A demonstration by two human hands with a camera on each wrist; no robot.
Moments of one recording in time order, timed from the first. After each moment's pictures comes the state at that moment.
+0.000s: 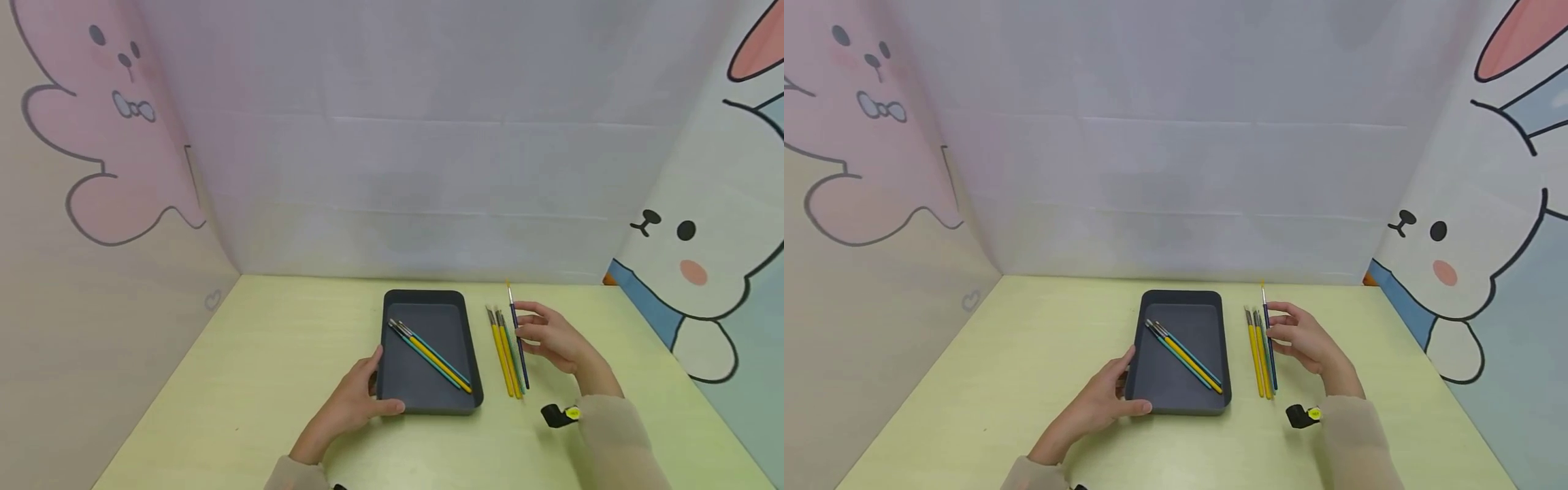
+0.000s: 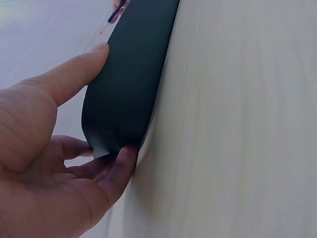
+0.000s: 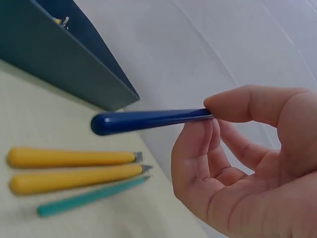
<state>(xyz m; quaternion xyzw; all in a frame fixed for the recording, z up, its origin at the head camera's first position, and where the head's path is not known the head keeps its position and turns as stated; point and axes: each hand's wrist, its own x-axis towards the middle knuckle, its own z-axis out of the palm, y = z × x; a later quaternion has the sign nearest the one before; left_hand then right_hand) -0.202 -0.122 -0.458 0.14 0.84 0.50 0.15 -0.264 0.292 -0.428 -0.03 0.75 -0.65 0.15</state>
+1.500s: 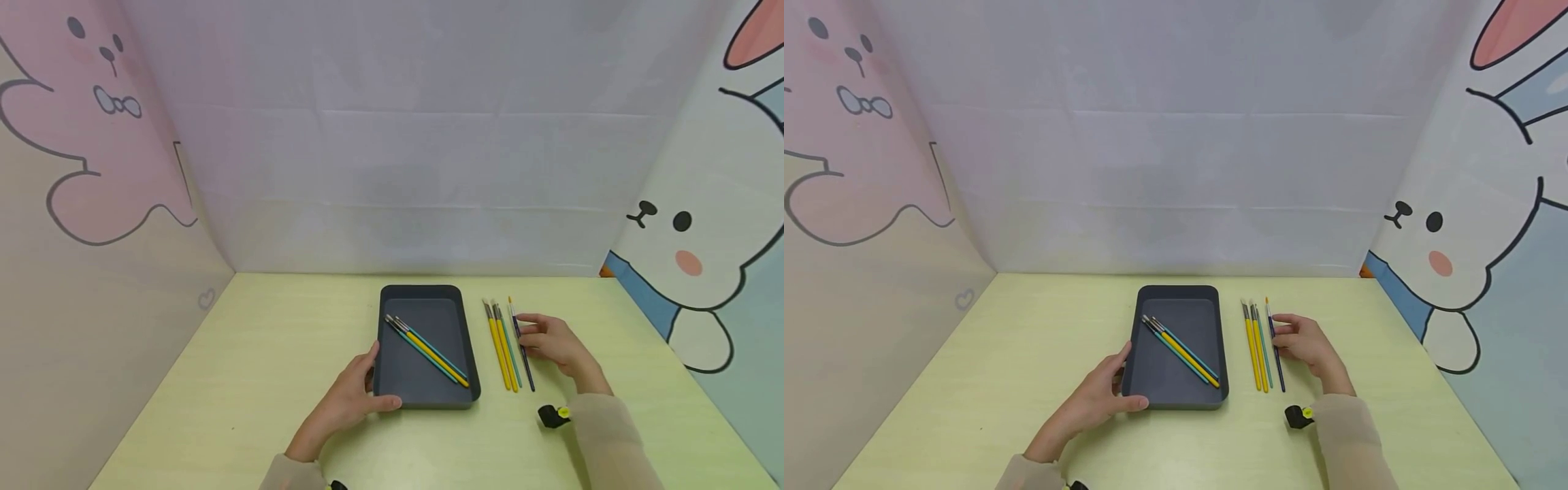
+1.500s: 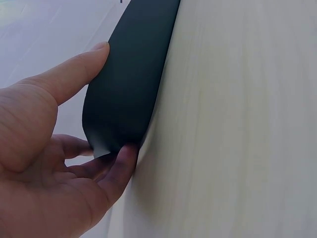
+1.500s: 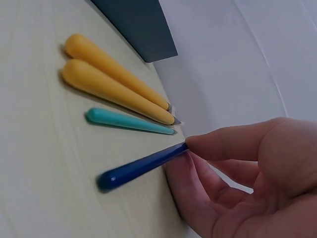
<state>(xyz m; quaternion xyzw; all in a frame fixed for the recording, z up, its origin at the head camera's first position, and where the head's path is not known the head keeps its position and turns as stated) -0.204 -0.122 -0.457 0.15 0.83 0.51 0.15 -0.266 0.303 -0.466 0.04 0.83 -0.55 0.12</state>
